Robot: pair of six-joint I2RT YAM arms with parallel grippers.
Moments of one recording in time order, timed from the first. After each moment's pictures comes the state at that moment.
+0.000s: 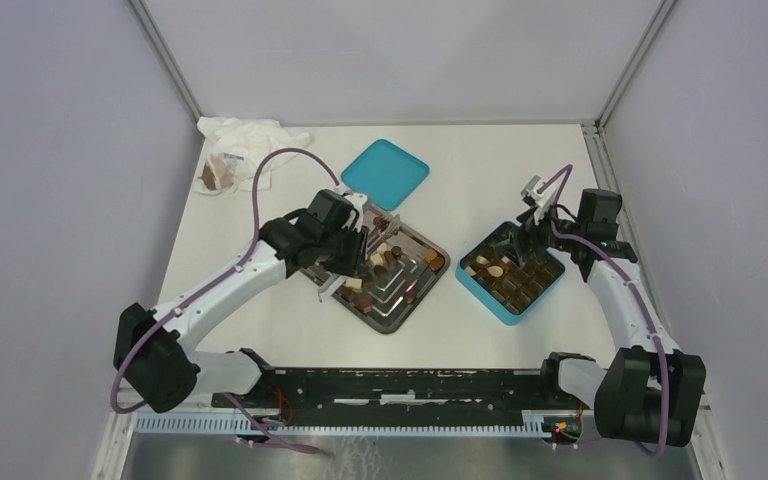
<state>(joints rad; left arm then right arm) -0.66 1.30 1.06 -0.74 0.06 -0.32 -0.12 1.13 0.75 -0.34 -0.87 -0.62</state>
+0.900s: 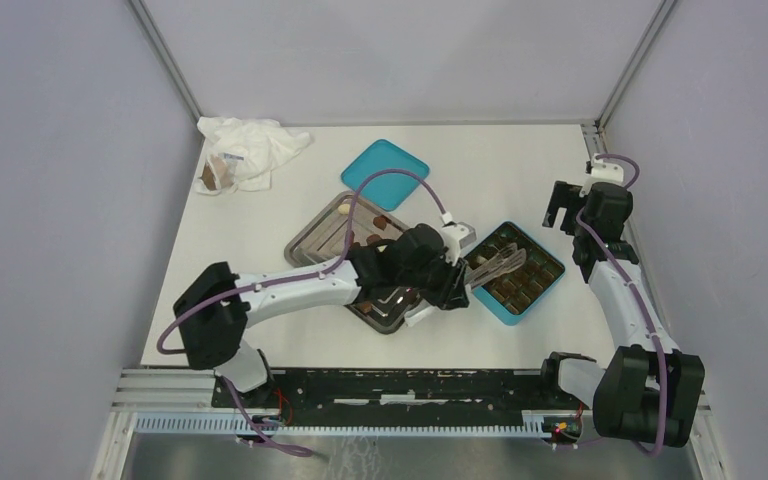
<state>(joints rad) -1.08 1.55 1.09 -0.18 0.22 -0.46 -0.15 1.13 0.73 -0.10 0.06 0.03</state>
